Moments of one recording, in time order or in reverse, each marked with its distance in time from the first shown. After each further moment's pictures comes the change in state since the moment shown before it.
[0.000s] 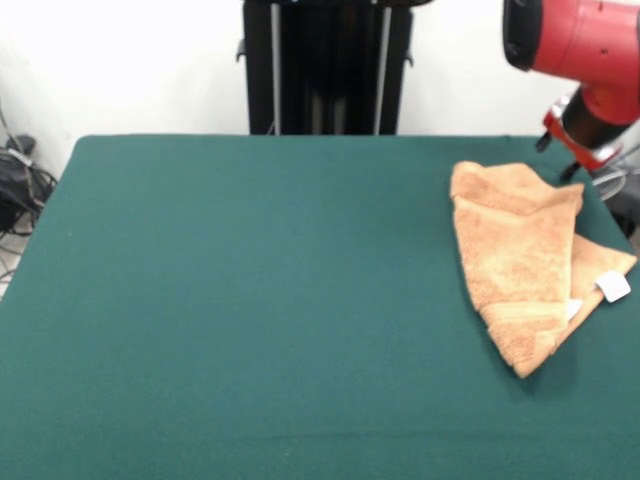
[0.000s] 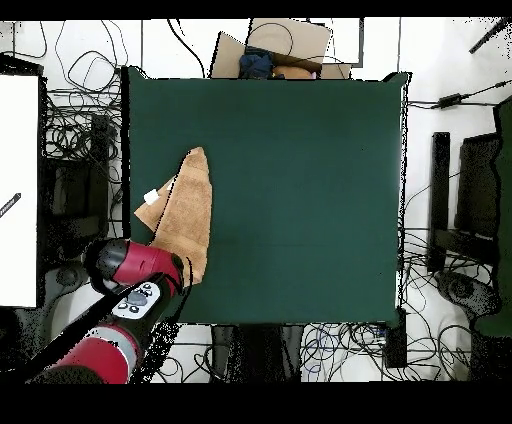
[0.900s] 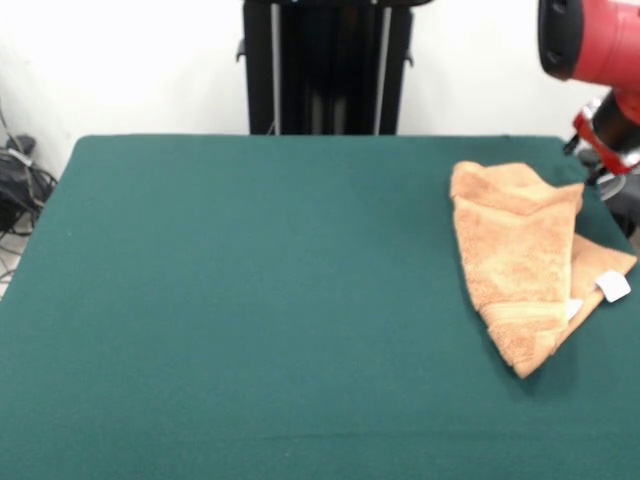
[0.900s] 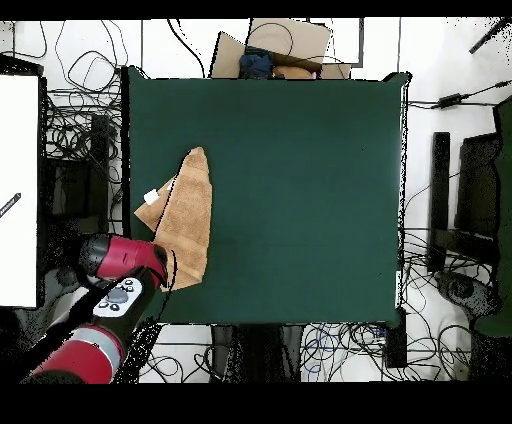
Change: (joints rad) arm 0.053 0.027 -0.012 -0.106 0.001 0.054 0.165
